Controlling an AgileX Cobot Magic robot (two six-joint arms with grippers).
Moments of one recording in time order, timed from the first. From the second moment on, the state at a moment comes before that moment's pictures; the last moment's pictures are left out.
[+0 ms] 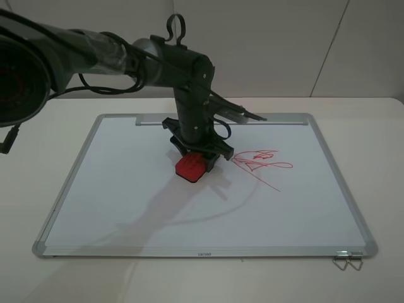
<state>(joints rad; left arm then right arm) -0.72 2.42 -1.80 -0.02 0.90 -0.04 0.01 -0.01 -0.52 0.00 1.06 -0.02</state>
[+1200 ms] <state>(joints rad) -0.74 2.30 -1.58 -0.01 0.85 -0.15 0.01 -0.01 -0.52 0.00 1.06 -0.02</state>
